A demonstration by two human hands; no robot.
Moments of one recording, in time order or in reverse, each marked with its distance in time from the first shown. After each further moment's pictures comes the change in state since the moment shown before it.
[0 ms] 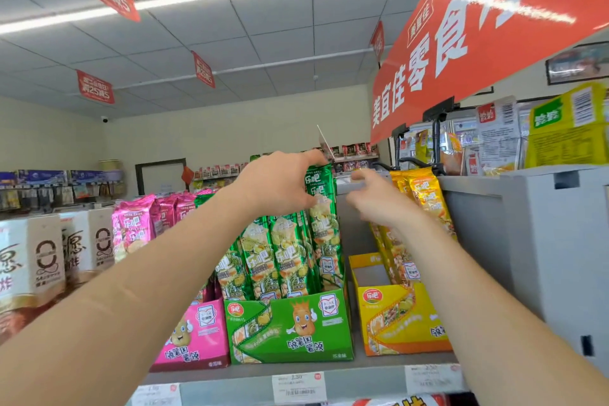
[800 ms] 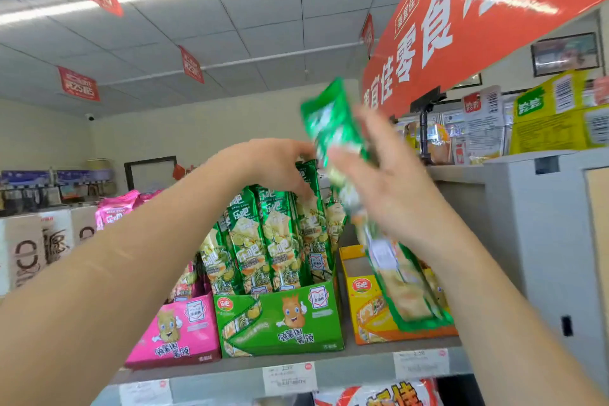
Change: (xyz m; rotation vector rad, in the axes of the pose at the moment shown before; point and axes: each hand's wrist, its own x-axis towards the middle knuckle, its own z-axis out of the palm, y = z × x) left_hand 0.016 0.012 -0.025 -0.014 -0.313 -0.021; right_hand -0.095 -0.039 -0.015 0.250 0.203 -0.697
